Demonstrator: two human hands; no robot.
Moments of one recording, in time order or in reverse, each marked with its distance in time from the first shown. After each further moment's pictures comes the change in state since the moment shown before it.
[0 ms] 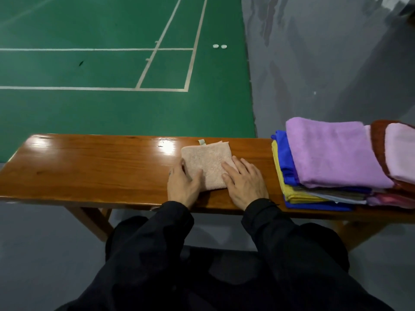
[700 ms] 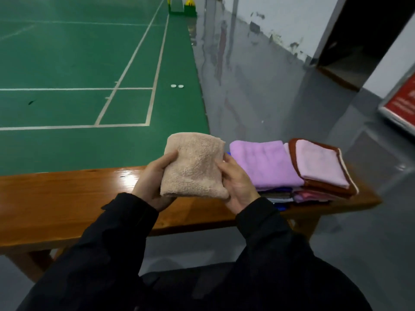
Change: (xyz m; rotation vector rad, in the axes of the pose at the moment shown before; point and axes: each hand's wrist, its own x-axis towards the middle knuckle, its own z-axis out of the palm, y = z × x) left_hand -0.051 0.151 -0.066 -1.067 -0.727 -0.356; right_hand -0.043 -0.017 -0.171 1.939 -0.027 0.307
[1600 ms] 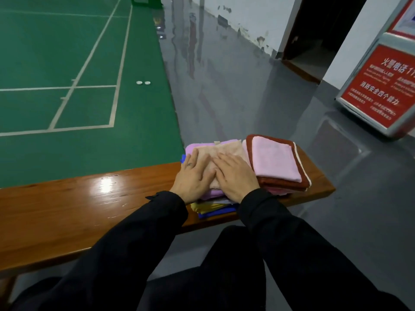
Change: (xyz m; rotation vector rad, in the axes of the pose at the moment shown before) left_hand 0.166 -0.124 0.070 1.587 -0.074 0.541; right_hand 0.009 -0.062 -0.145 -2.026 0.199 -0.481
